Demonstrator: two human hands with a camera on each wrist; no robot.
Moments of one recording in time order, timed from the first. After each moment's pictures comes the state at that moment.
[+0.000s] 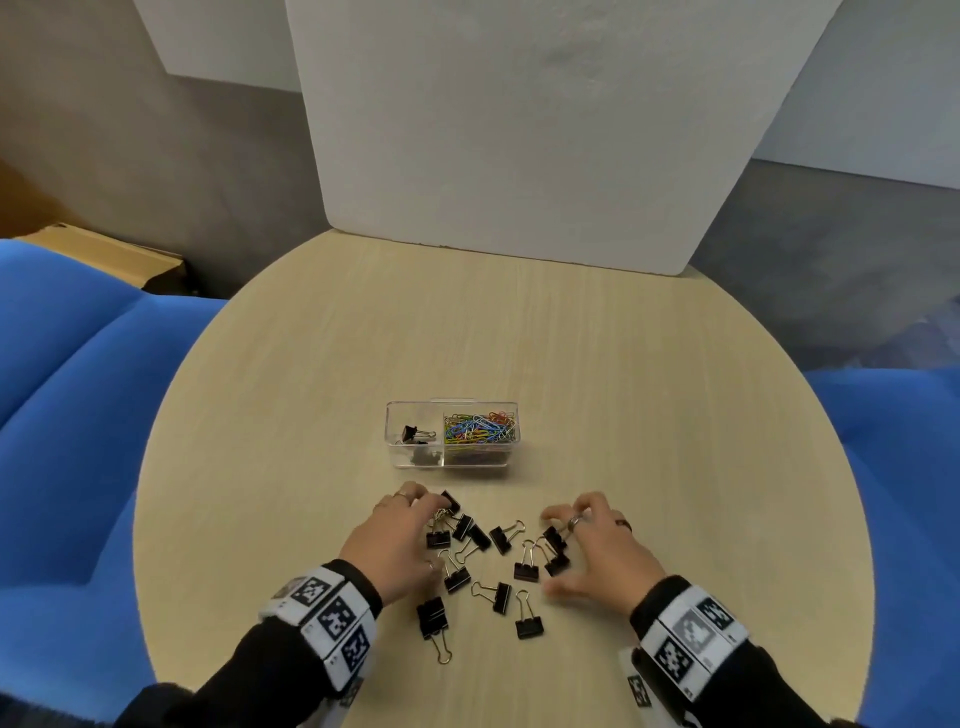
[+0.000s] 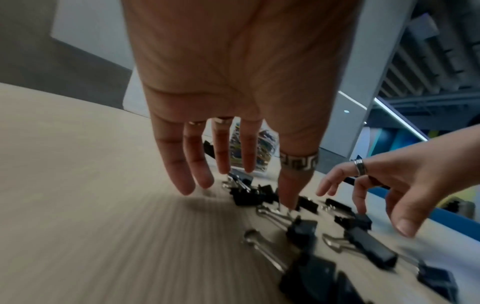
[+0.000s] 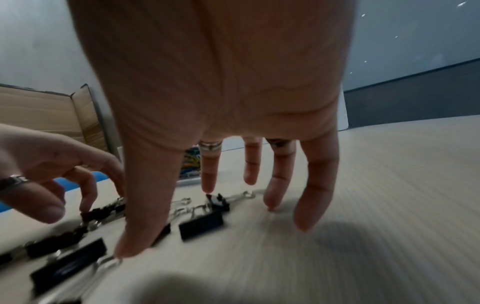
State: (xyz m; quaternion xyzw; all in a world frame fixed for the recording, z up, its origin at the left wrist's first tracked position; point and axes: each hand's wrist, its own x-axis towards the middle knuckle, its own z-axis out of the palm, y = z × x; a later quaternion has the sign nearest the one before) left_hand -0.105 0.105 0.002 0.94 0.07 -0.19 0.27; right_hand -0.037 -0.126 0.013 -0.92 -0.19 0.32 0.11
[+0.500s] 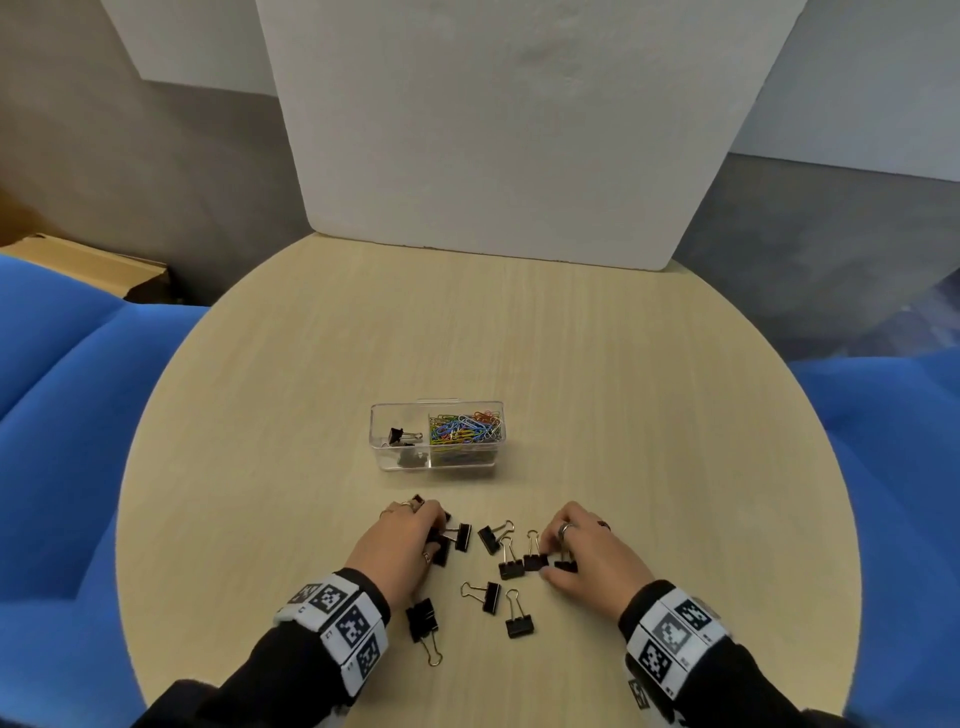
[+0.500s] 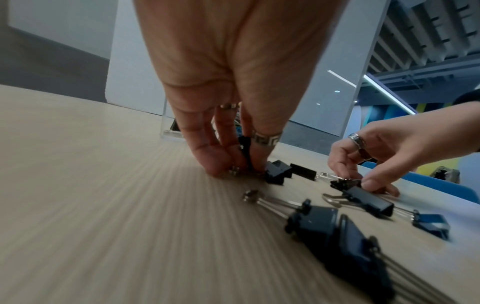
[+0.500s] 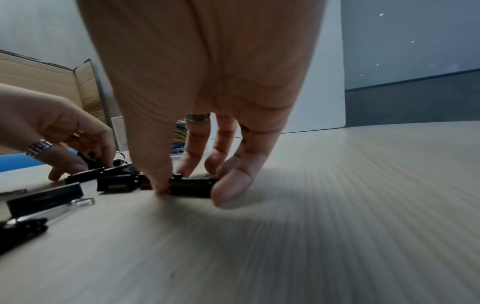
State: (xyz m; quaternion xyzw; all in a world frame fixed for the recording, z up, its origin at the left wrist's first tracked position) left_hand -0.098 0.089 -0.016 0.96 0.06 -0.16 0.23; right_hand -0.040 -0.136 -0.010 -0.92 -0.24 0.26 0.17
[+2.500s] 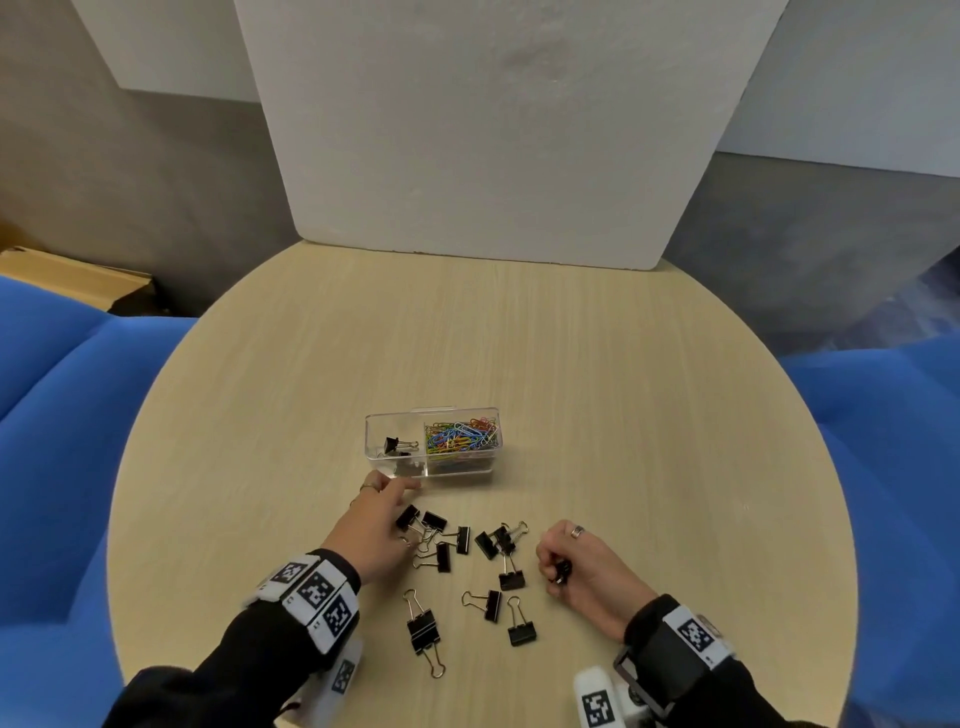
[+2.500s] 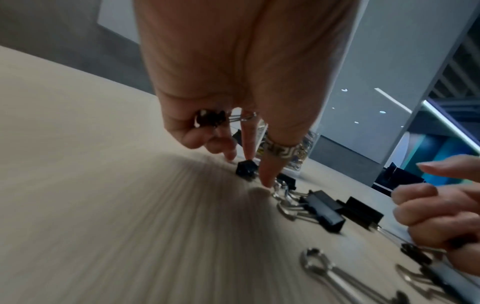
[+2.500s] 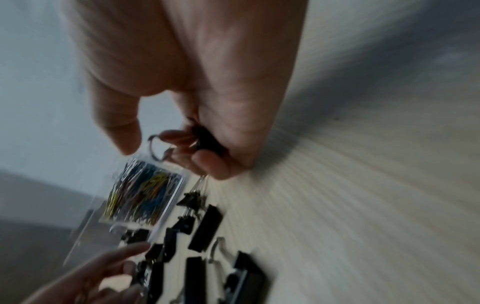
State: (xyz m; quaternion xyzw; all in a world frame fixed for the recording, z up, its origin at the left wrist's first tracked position) left_hand -0.080 0.124 -0.019 0.91 0.11 -0.17 0.36; right_hand -0.049 -0.135 -0.027 -0.55 0.14 0.40 0.72
